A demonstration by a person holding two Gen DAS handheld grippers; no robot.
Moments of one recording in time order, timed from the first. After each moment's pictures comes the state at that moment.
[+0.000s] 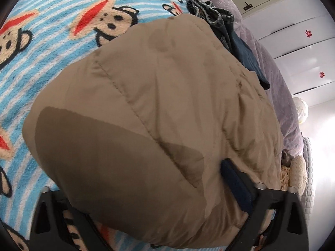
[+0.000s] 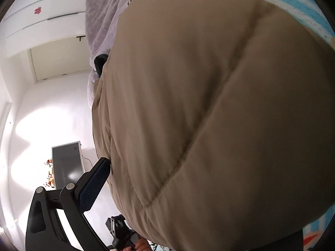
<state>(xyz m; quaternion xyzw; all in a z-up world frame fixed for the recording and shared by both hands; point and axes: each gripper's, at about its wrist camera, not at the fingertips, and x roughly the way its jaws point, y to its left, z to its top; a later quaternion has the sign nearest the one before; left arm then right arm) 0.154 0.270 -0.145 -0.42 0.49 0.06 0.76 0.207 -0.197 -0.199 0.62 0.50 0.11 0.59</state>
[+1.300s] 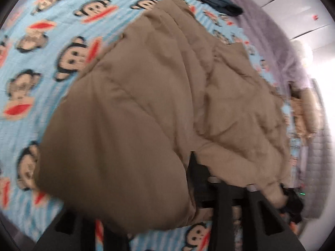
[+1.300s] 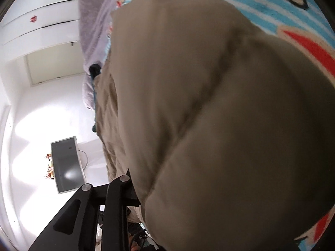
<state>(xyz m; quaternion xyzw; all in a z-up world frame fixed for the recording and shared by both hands) -0.027 0.124 -0.077 -0.28 0.60 0.04 0.75 -0.003 -0.318 -0.184 0.60 0.54 0.10 0.58</state>
